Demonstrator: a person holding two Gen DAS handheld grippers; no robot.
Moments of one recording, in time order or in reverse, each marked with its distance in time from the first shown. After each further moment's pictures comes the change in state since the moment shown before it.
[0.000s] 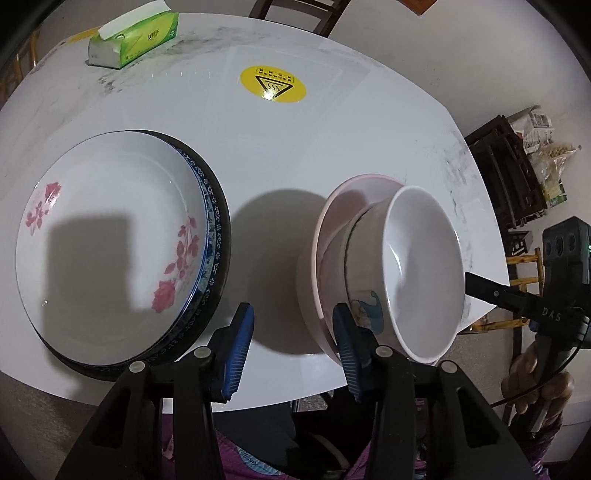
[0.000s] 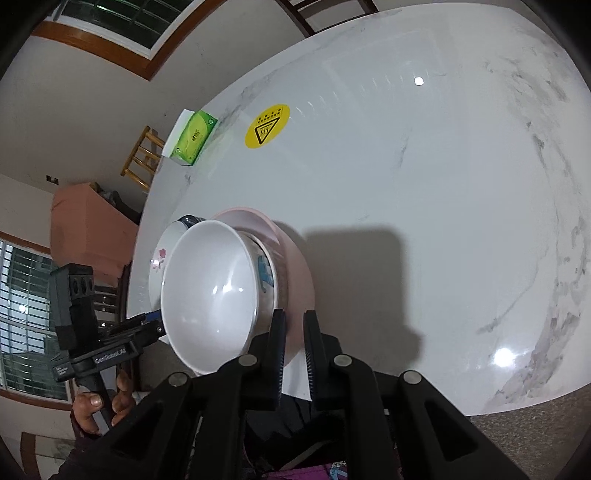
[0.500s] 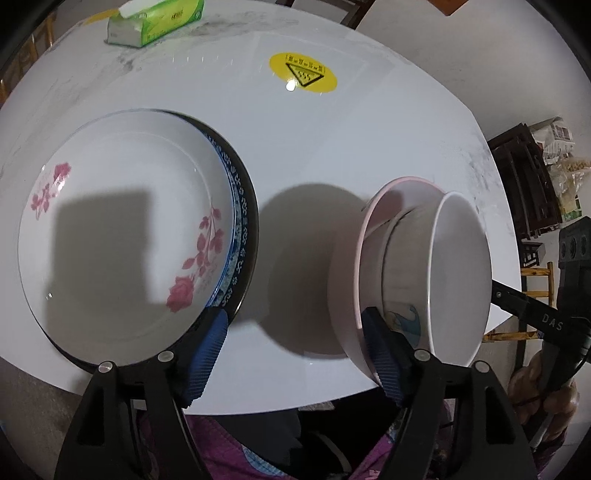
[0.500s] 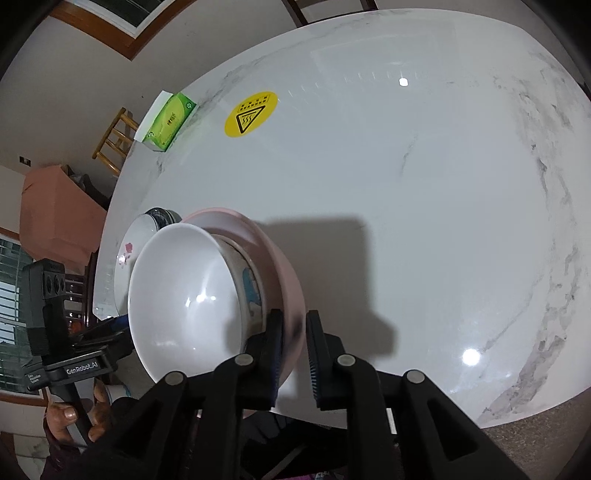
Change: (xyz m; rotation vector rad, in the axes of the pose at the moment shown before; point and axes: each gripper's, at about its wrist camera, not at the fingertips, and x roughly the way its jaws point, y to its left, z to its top) left arm 0.009 0.010 0.000 -0.053 0.021 0.061; right arm 0.017 0.005 0.008 -0.027 0.031 -0.106
